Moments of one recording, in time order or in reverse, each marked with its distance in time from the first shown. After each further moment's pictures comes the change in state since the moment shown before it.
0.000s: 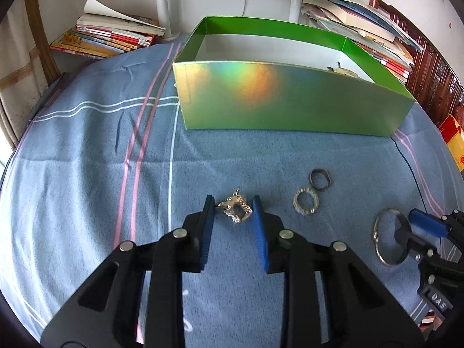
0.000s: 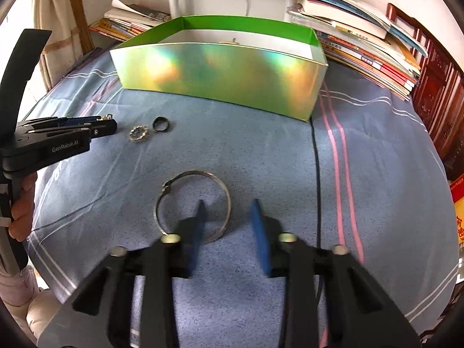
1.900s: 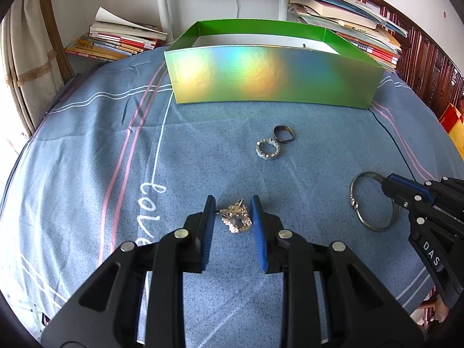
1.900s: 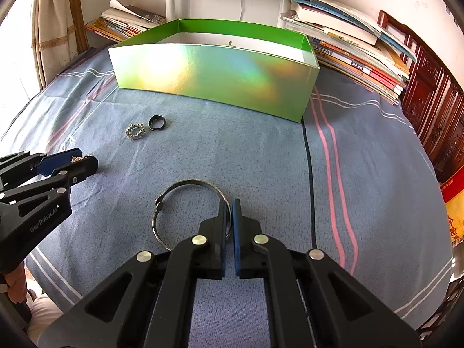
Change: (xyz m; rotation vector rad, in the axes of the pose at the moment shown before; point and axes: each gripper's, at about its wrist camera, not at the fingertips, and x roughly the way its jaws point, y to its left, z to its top) left arm -0.032 -0.032 -0.045 0.020 -0.041 0.057; right arm -0.004 0.003 -0.005 0.013 -0.029 -0.061
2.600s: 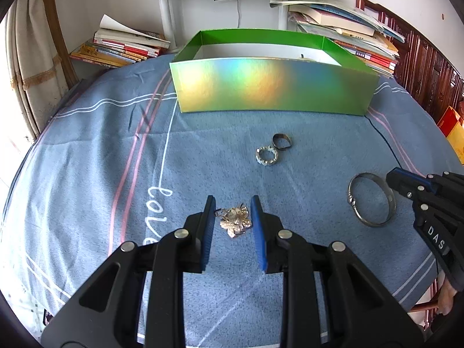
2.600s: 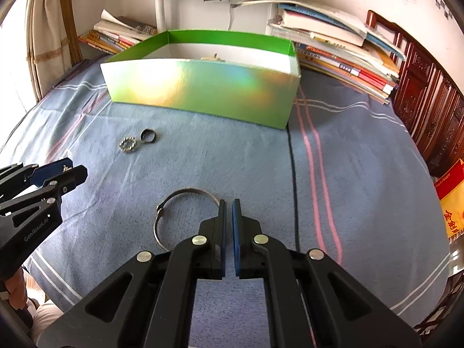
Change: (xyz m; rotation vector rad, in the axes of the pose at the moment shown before) left arm -0.013 0.001 0.000 0.001 -0.035 0.007; right arm -0.013 -0.013 0.004 0.036 -0.041 -0.022
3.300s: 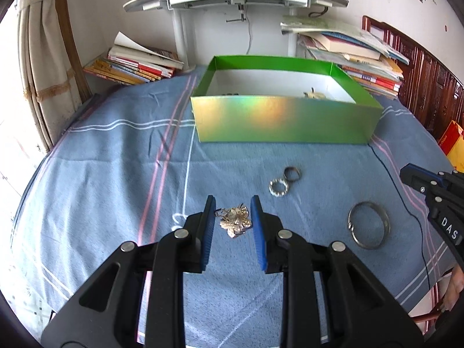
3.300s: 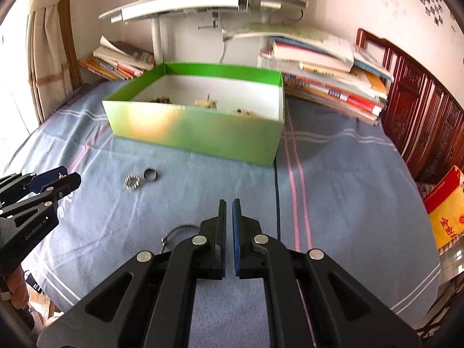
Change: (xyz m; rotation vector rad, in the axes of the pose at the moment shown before) left arm -0.024 0.013 0.021 -0.025 -0.075 0.031; right arm -0.030 -0.006 0.026 0.017 -0.105 -0.002
